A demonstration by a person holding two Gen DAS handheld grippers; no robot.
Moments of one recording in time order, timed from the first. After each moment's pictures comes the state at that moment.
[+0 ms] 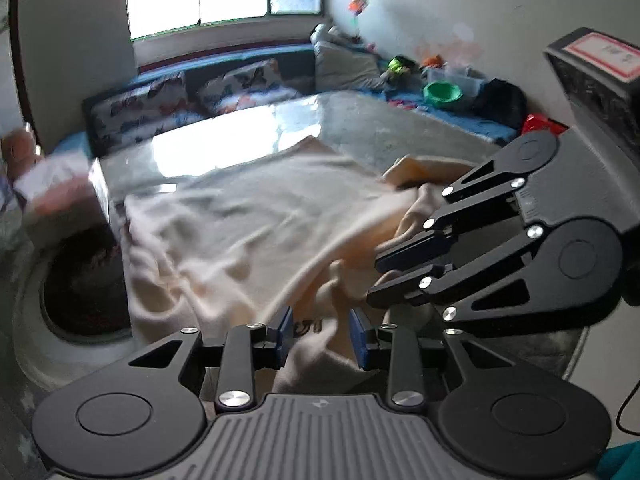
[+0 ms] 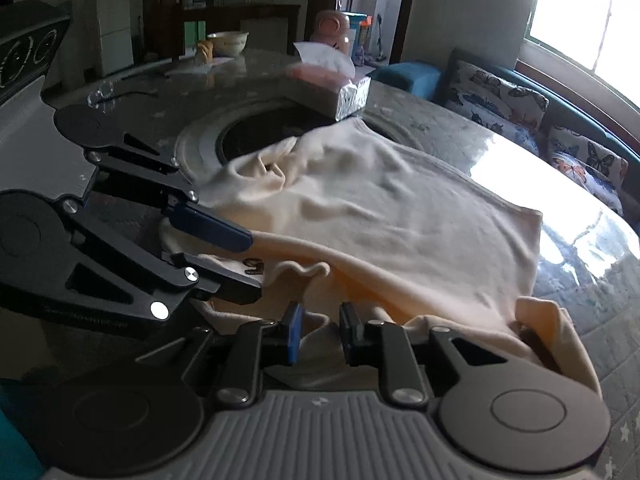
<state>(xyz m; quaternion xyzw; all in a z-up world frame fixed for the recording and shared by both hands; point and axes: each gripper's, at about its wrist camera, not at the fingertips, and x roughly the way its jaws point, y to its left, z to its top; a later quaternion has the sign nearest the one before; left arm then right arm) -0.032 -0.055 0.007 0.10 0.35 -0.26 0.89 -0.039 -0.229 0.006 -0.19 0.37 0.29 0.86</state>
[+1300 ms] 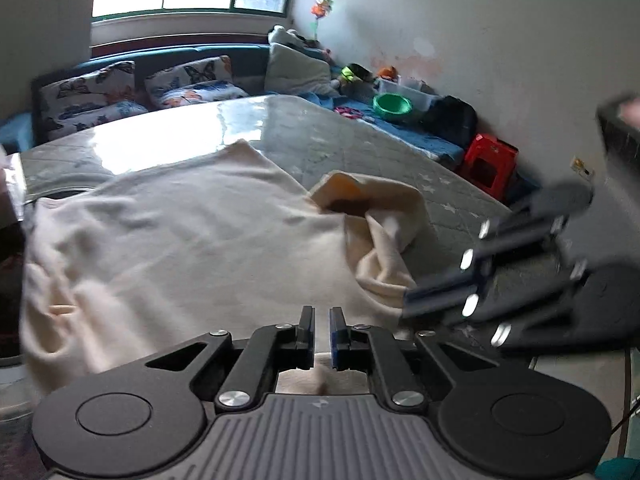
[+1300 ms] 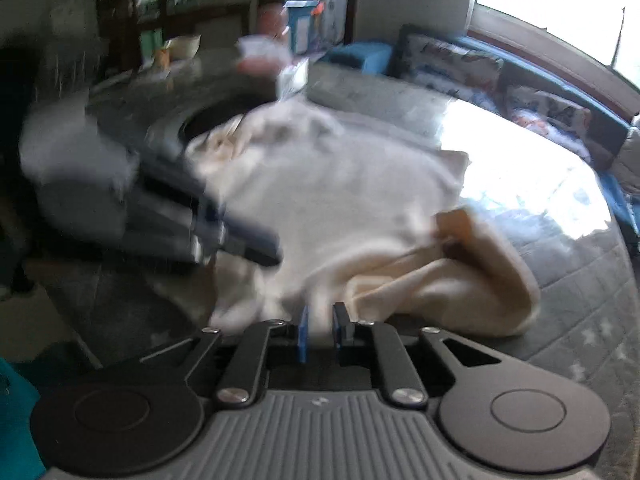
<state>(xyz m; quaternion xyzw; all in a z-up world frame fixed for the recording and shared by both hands) -0.015 -0.104 0.001 0.05 0.36 -0.36 0.86 -0.069 -0.310 0.029 -0.13 0.39 0.23 0.88</state>
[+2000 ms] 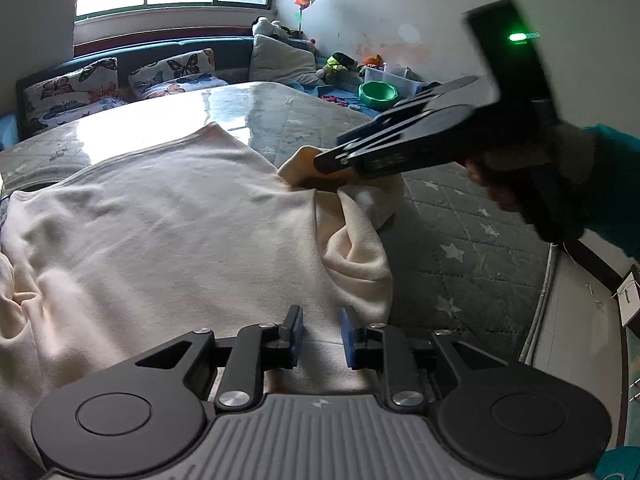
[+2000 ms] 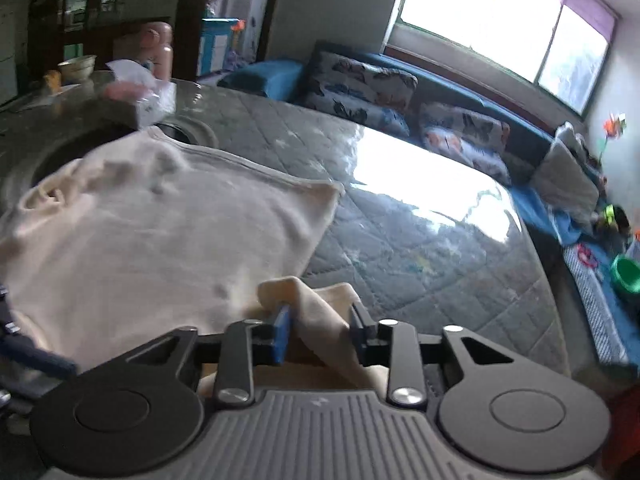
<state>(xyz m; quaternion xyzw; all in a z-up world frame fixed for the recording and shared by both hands) -0.025 -0.118 -0.013 0.05 0.36 -0.37 0.86 0.025 -0.346 0.011 -0.16 0.35 0.11 0.92</state>
